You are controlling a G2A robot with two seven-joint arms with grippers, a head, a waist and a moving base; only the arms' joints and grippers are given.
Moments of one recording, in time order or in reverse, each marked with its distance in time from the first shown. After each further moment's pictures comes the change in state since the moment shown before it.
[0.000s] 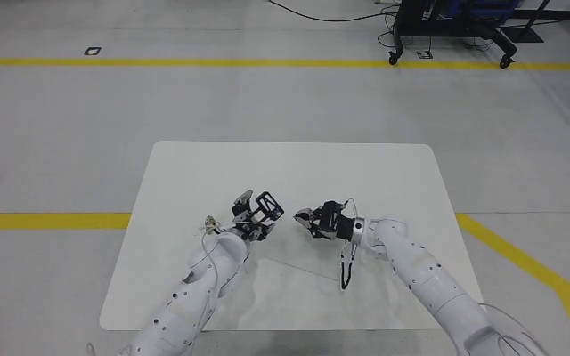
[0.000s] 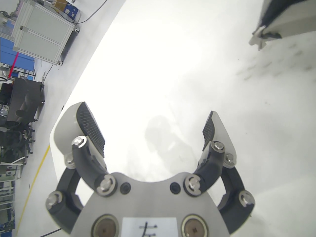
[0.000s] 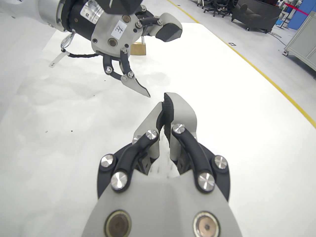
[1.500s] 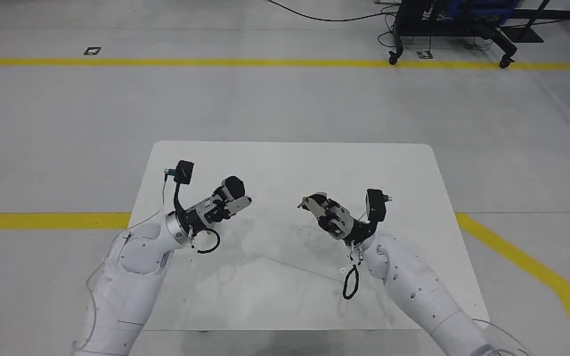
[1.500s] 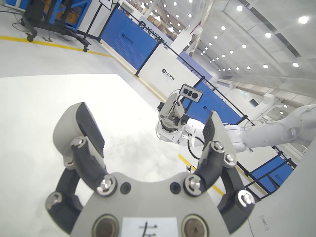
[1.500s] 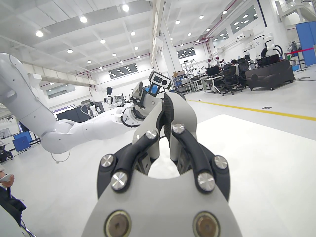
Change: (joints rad) left arm -0.005 0.071 -0.354 0.152 -1.763 -0.625 -0.193; right arm -0.100 -0.018 -0.012 -0.119 0.534 -0.245 -0.245
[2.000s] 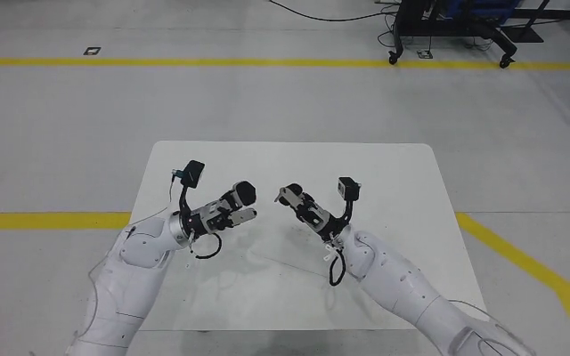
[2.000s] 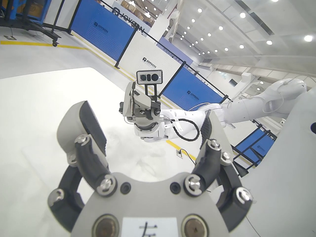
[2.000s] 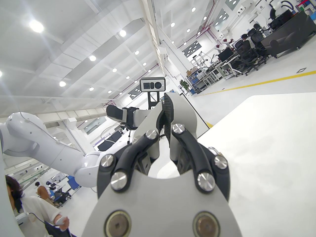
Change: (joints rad) left arm -0.061 0.023 0.054 0.044 -0.131 -0.117 -0.156; right arm 0.142 -0.050 -0.248 0.077 0.735 0.000 0.422
